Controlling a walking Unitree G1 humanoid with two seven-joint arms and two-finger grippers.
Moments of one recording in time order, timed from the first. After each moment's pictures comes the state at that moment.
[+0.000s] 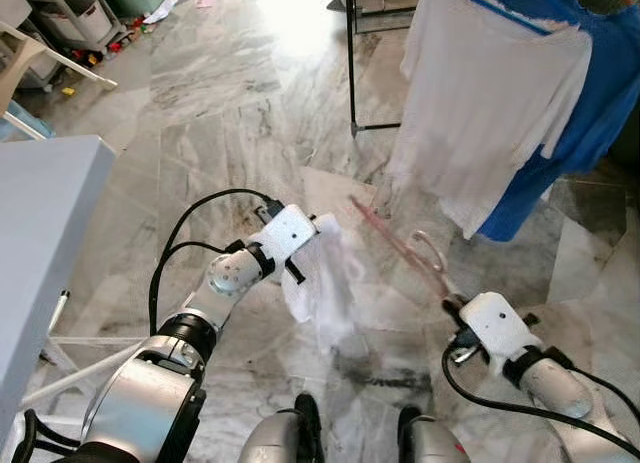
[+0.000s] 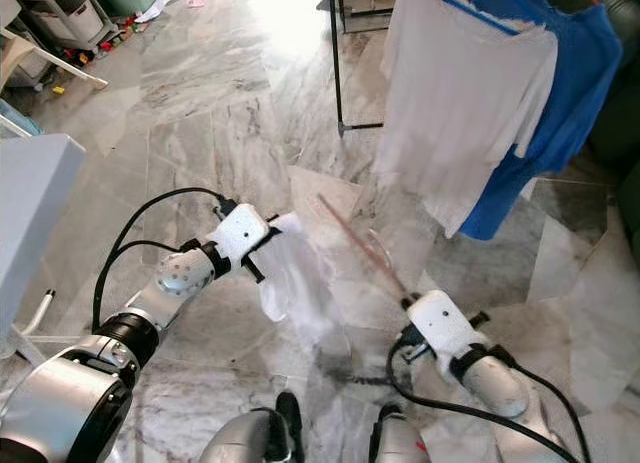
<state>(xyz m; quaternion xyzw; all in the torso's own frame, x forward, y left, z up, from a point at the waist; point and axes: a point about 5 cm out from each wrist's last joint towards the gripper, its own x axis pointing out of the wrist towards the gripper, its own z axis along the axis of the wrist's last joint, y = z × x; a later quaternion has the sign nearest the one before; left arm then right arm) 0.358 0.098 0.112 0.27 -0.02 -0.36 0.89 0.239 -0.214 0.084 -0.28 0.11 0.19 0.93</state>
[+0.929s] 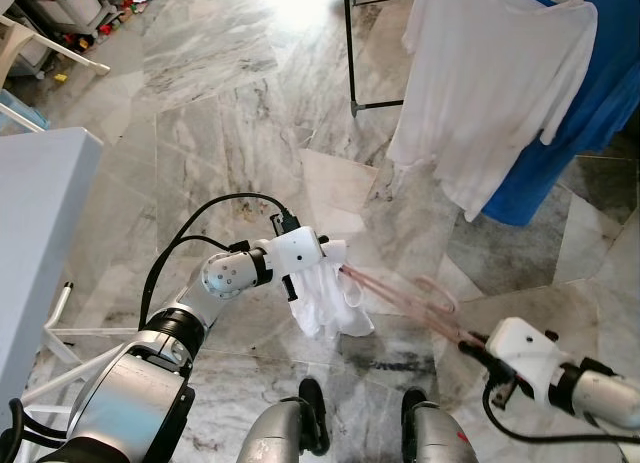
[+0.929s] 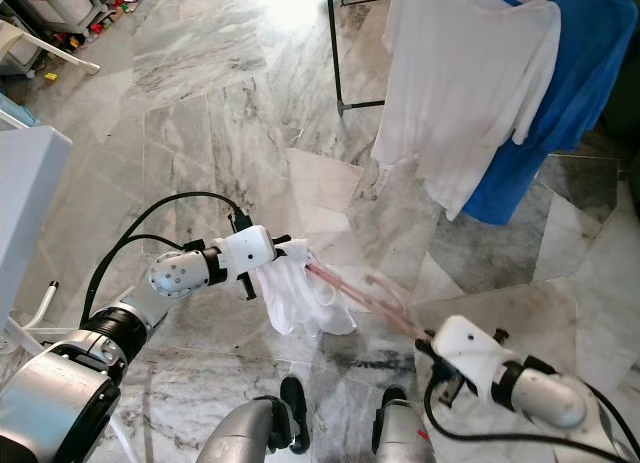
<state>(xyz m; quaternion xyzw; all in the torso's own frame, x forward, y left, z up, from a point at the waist) 0.351 0.098 0.112 0.34 -0.03 -0.46 0.82 0.221 -0.243 0.089 -0.30 0.19 0.33 0.87</state>
